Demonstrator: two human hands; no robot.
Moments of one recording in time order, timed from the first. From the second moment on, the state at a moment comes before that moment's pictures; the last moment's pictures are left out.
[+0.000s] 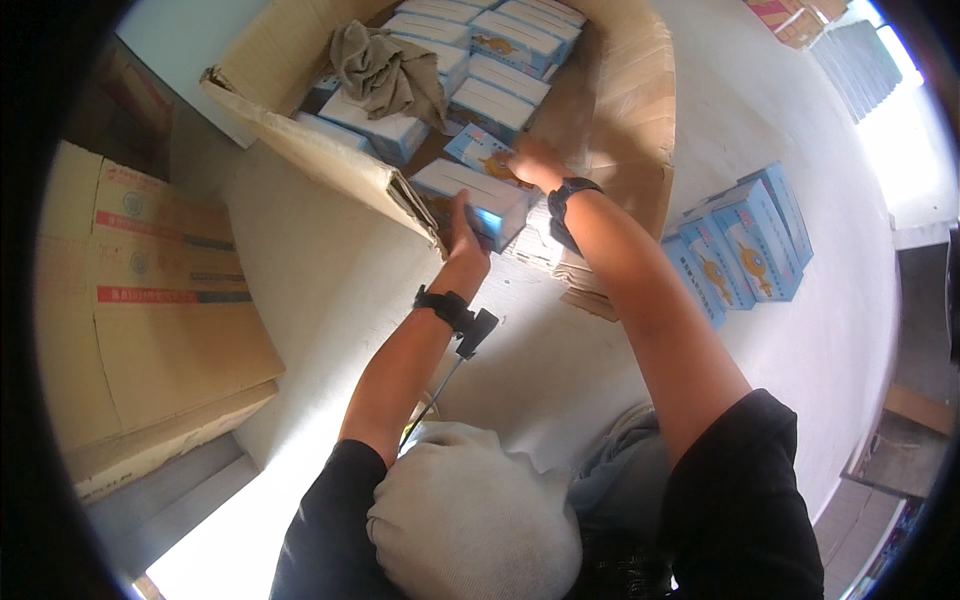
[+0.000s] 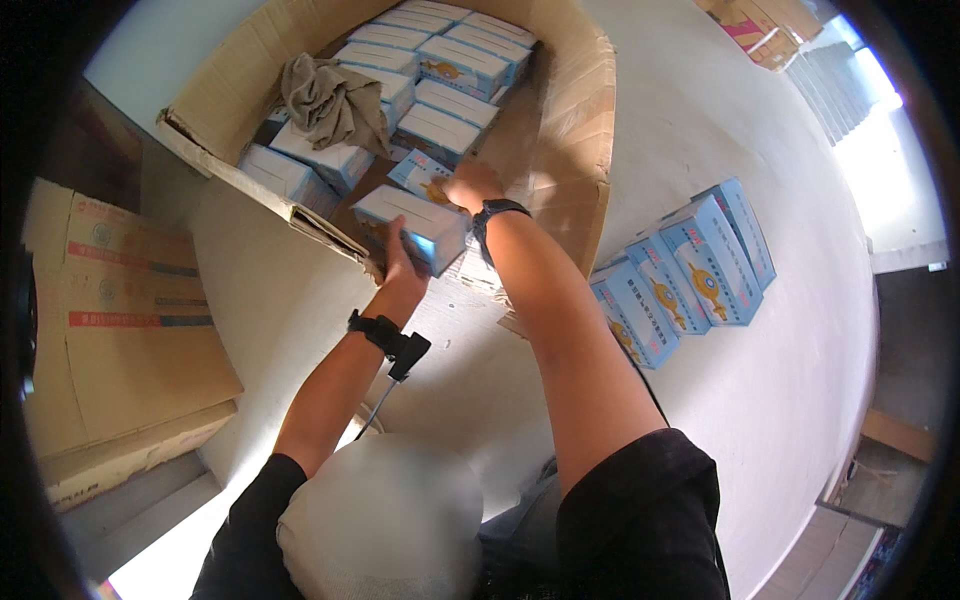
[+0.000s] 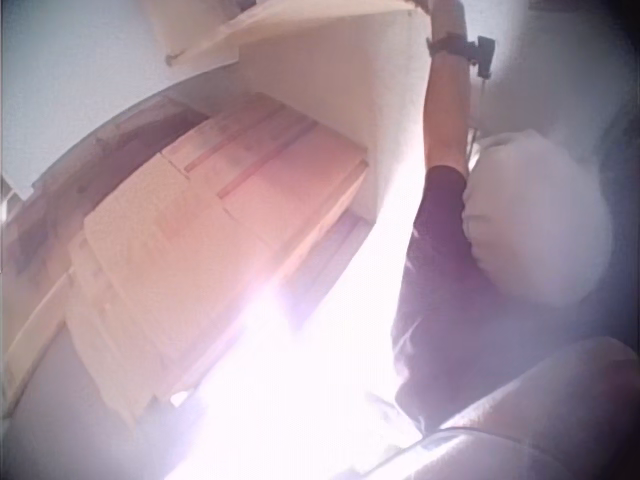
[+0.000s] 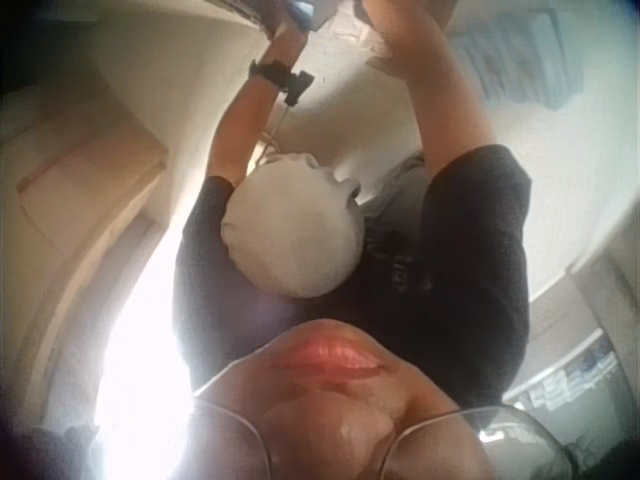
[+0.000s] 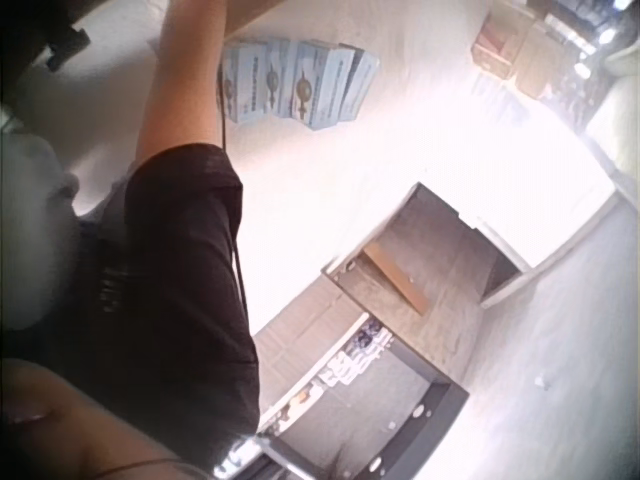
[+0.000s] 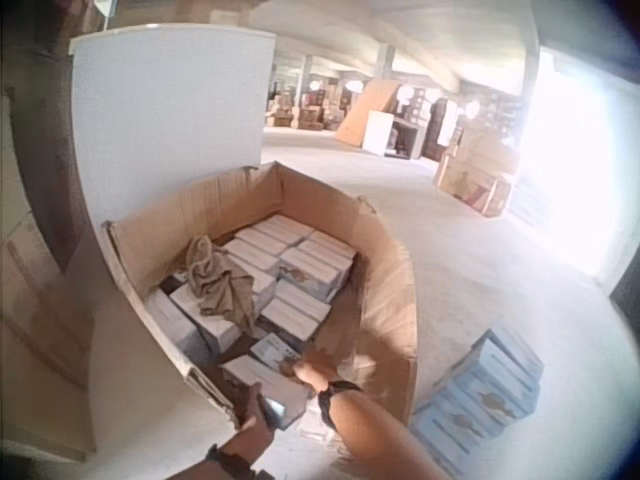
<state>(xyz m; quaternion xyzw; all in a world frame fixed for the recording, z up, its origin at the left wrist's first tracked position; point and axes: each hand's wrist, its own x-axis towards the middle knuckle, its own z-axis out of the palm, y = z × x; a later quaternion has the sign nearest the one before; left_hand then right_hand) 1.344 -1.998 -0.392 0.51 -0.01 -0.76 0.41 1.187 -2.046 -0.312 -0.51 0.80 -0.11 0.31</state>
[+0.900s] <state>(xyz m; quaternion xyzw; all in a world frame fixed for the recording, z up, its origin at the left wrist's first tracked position) 1.337 -1.976 -0.413 0.68 -0.26 -0.57 0.38 1.228 -2.044 -0.307 -0.60 0.78 -0.04 0.17</state>
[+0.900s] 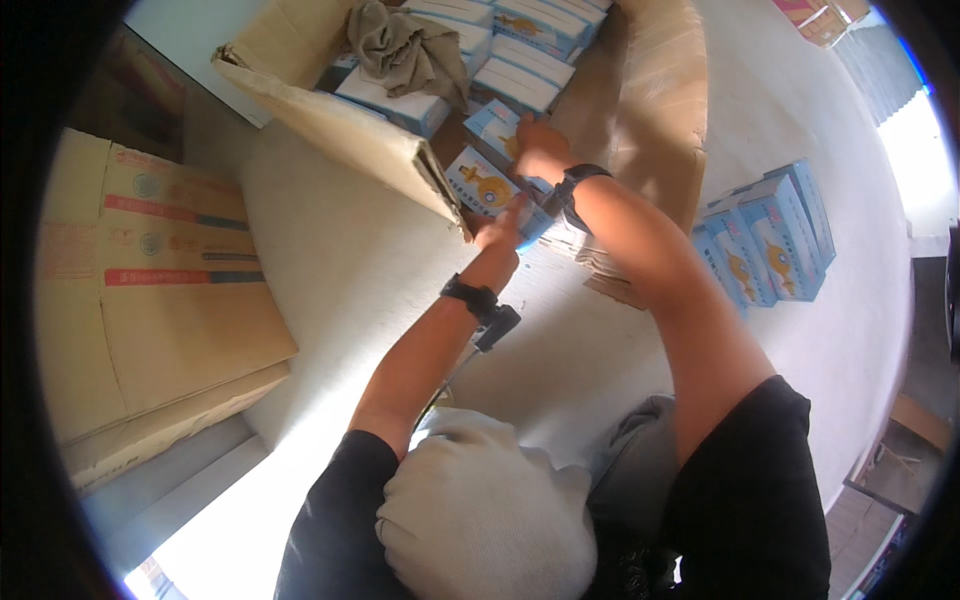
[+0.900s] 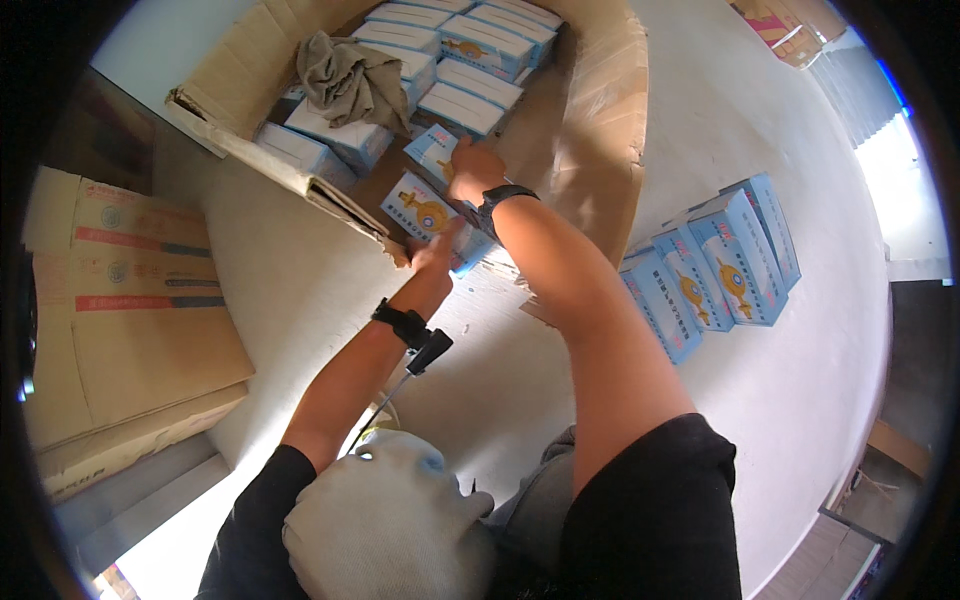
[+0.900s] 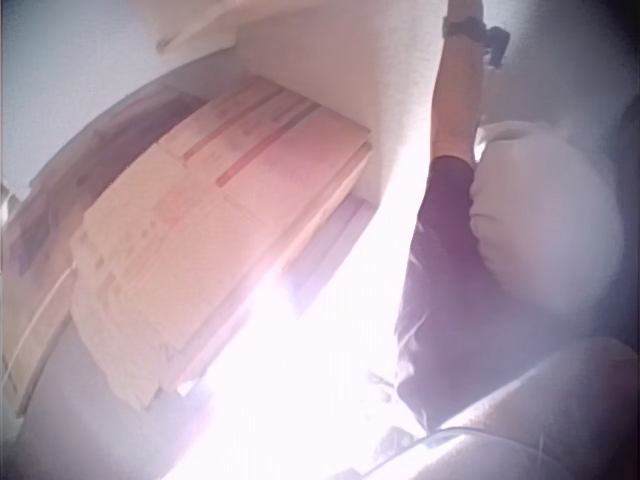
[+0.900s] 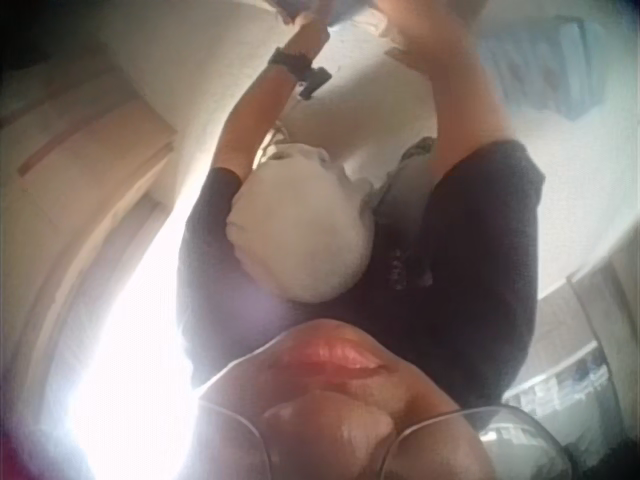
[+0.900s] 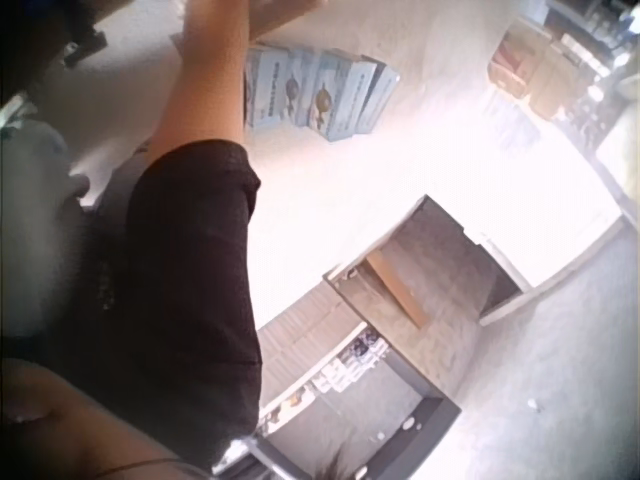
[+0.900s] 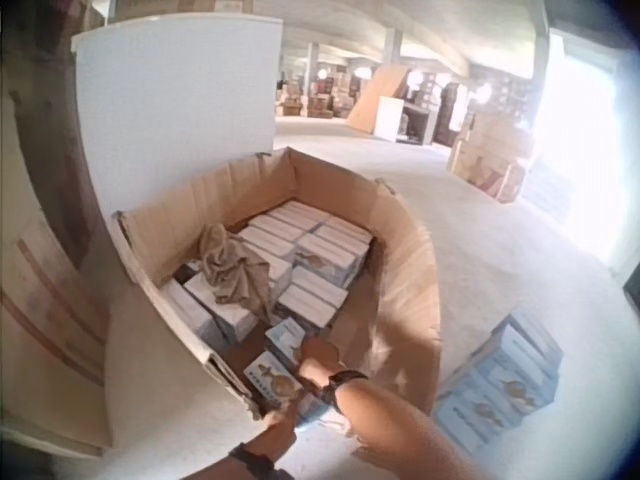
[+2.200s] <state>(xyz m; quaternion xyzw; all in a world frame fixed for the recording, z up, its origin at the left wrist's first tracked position) 1.139 -1.835 -0.194 -0.15 -0.94 -0.25 0.18 1.068 -1.638 -0.128 -0.47 0.82 -0.24 -0.22</state>
